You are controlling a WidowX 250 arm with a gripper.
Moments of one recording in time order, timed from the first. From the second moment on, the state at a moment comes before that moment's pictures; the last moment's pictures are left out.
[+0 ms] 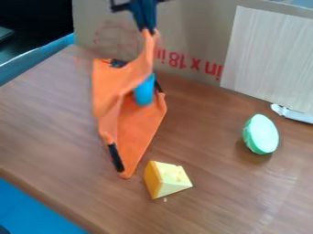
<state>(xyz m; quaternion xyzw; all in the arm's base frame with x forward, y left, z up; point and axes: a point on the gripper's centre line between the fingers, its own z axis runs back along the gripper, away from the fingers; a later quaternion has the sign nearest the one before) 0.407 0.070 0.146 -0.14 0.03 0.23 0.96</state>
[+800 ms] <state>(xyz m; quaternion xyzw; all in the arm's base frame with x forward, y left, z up) 0.403 0.046 0.098 -0.11 0.04 0.22 0.97</state>
